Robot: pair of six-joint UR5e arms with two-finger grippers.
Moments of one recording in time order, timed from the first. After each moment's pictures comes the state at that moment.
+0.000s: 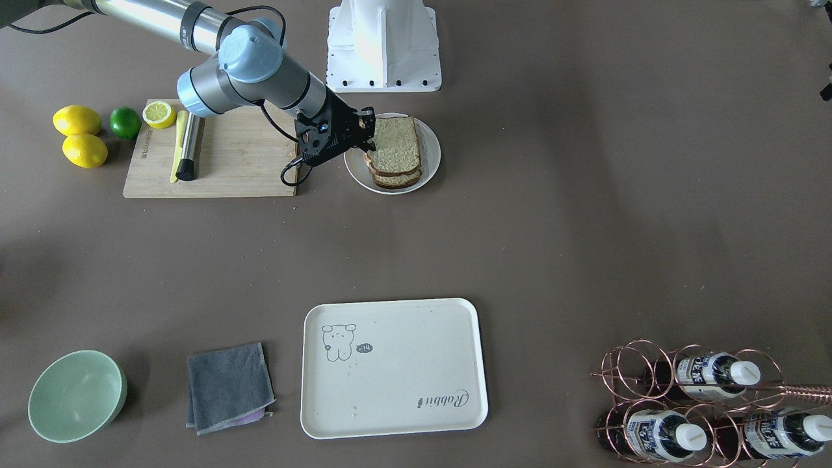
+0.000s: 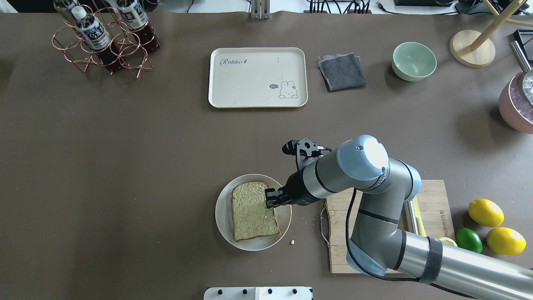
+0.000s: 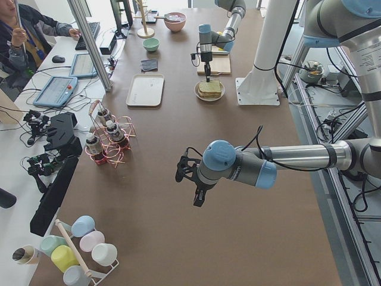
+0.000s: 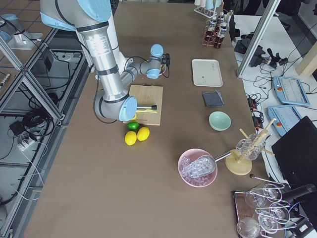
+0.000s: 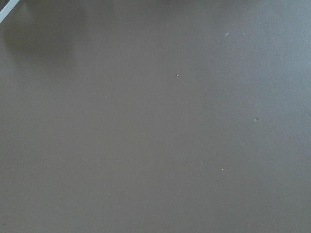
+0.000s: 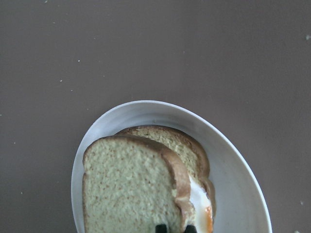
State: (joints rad) left arm -1.58 -1.17 -1.89 -1.91 -2.46 -0.01; right arm 0.43 -1.10 1.65 -0.85 2.07 1.33
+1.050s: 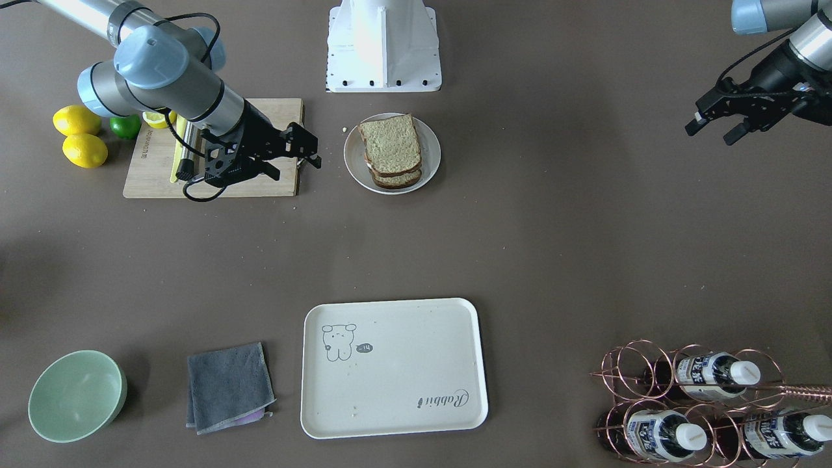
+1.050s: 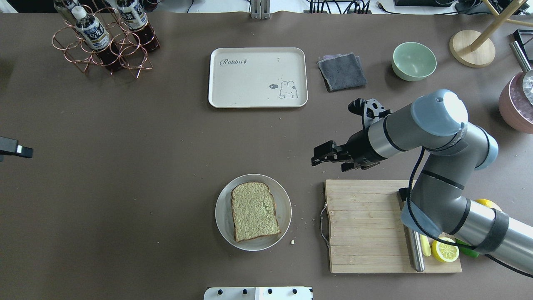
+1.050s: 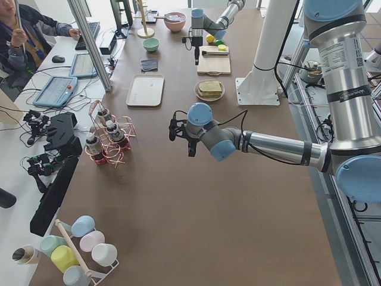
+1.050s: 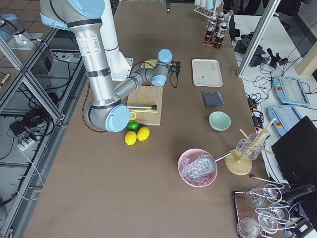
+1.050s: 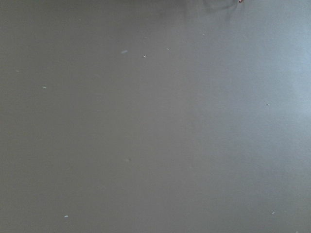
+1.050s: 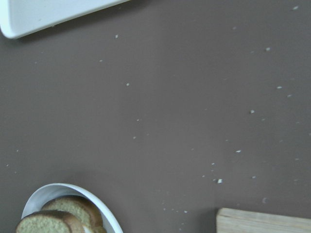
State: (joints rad) left arm -1.04 -1.38 -1.96 -2.28 -2.37 -0.99; right arm 0.67 -1.28 1.77 -0.93 2.19 1.37
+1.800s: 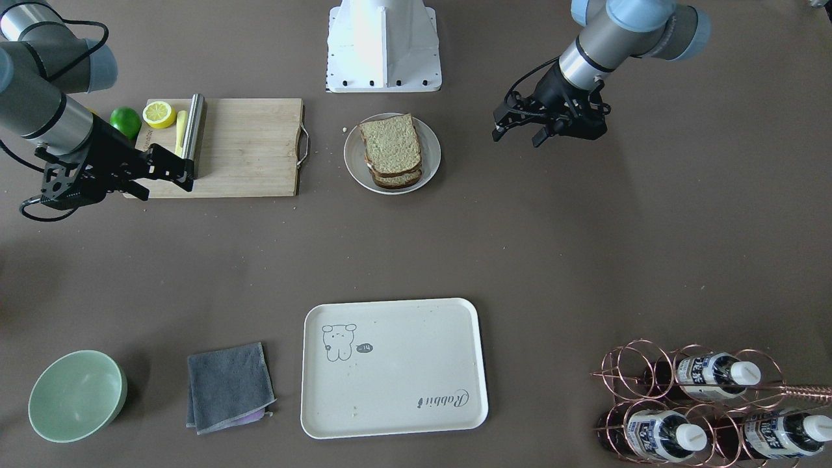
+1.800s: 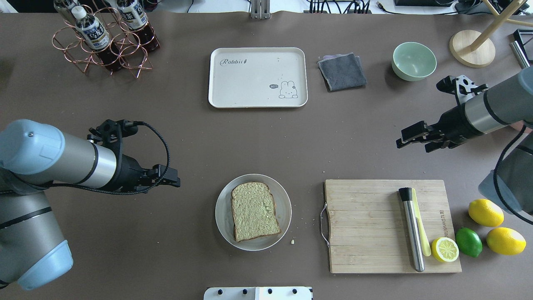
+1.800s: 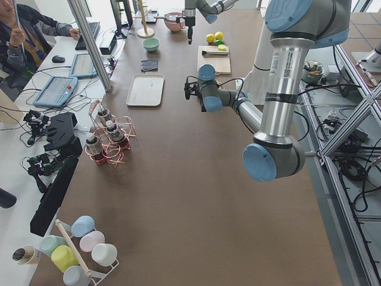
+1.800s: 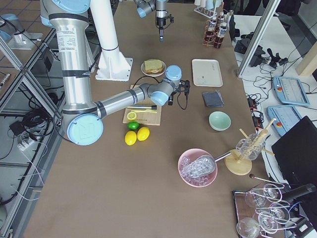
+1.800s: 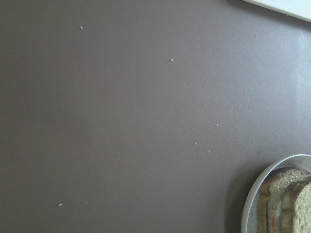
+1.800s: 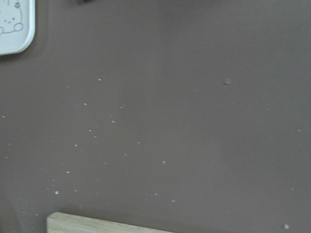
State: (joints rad) left arm -0.53 -1.77 -1.99 -2.04 -1.99 -1.40; right arm 0.93 -1.54 1.80 -0.98 2.35 1.01
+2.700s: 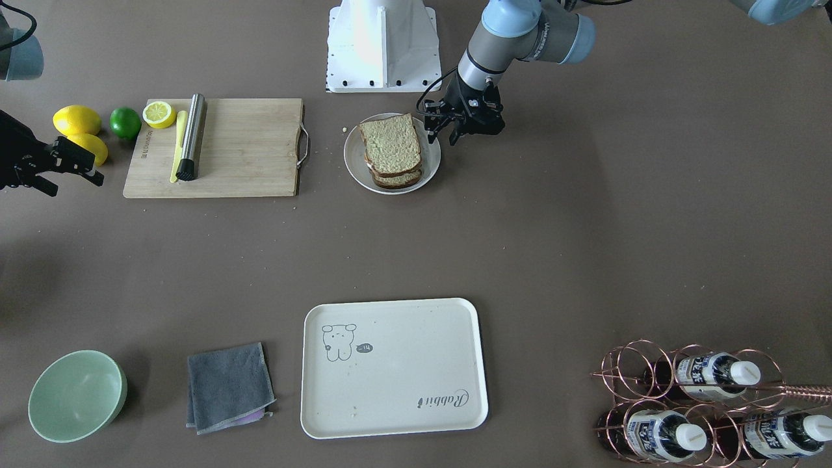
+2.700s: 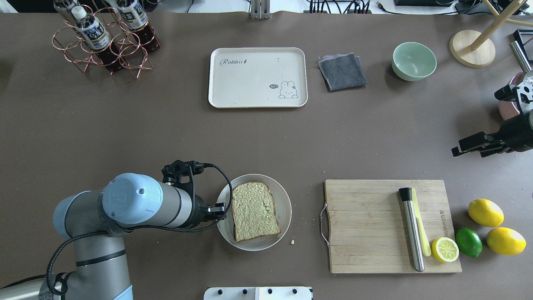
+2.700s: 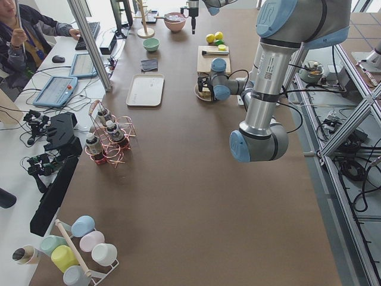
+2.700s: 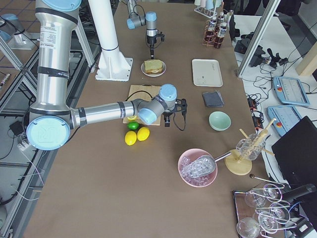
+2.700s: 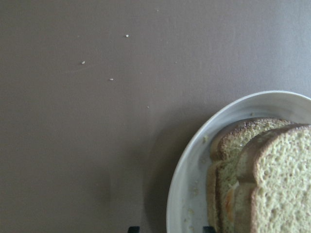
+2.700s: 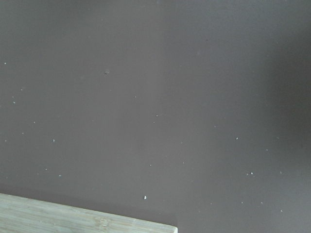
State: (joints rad) left arm -0.32 -1.95 -1.86 -1.96 -1.80 -1.49; right arm 1.05 -1.69 1.80 -0.98 2.37 0.79
